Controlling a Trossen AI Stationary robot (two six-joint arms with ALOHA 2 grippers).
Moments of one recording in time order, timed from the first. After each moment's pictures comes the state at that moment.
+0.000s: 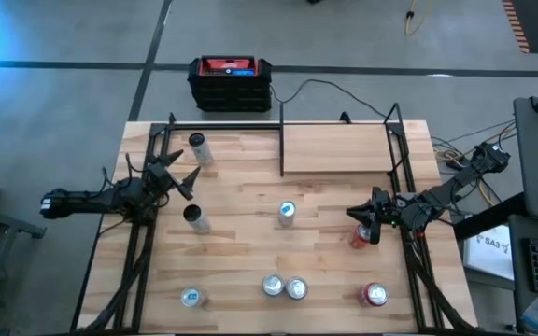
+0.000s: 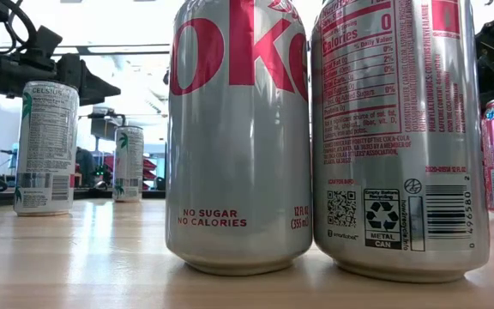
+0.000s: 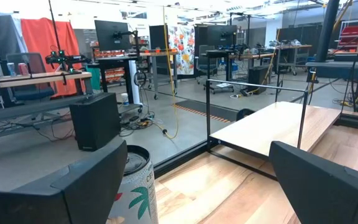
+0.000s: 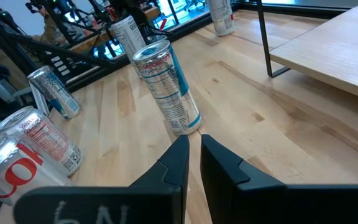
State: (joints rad) left arm -0.01 0.02 0.02 0.09 -0.83 0.09; right arm 0.59 0.43 0.06 0.00 0.71 0.63
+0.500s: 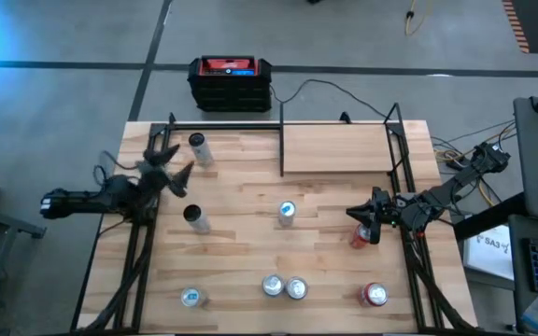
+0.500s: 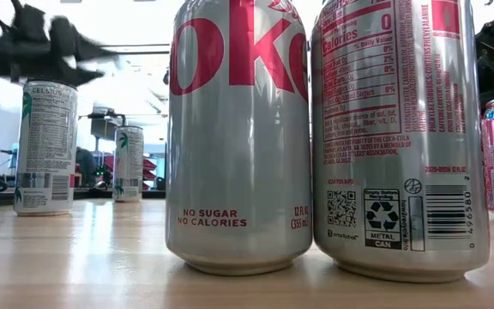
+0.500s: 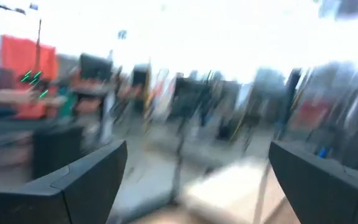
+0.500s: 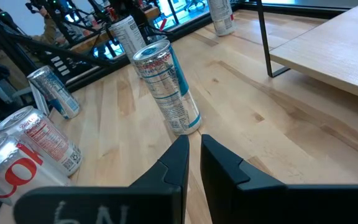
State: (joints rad) left arm -0.01 0.03 0.02 0.46 -0.70 0.10; right arm 0.59 0.43 0.06 0.00 0.71 0.63
